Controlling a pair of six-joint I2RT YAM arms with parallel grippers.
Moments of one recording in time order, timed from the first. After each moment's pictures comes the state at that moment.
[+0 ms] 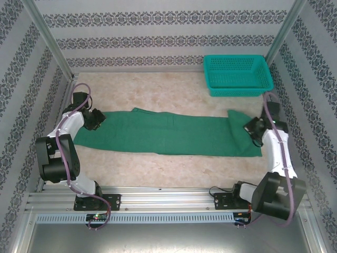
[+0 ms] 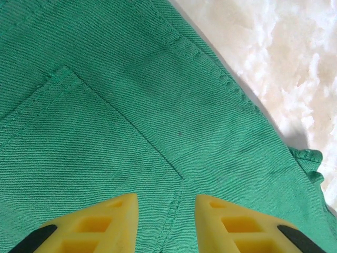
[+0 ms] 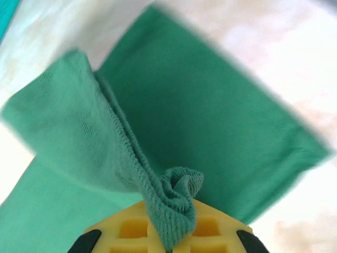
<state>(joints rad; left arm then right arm) 0.21 1.59 1.05 -0.58 0.21 -0.68 -0.39 1.18 0.91 -0.81 -0.04 0.65</state>
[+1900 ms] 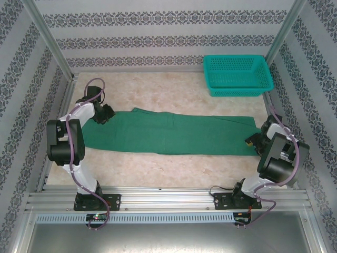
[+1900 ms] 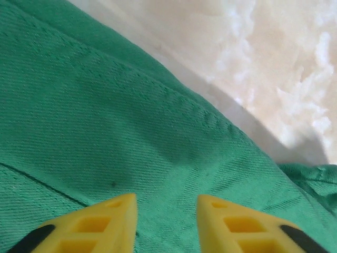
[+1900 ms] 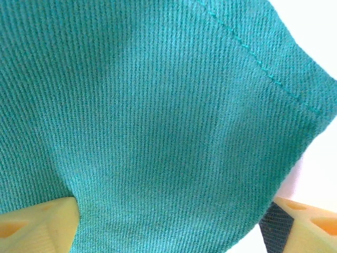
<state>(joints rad) 0.11 1.80 1.21 -0.57 0.15 -0.64 -0.51 1.57 0.84 -0.75 0.04 0.58</state>
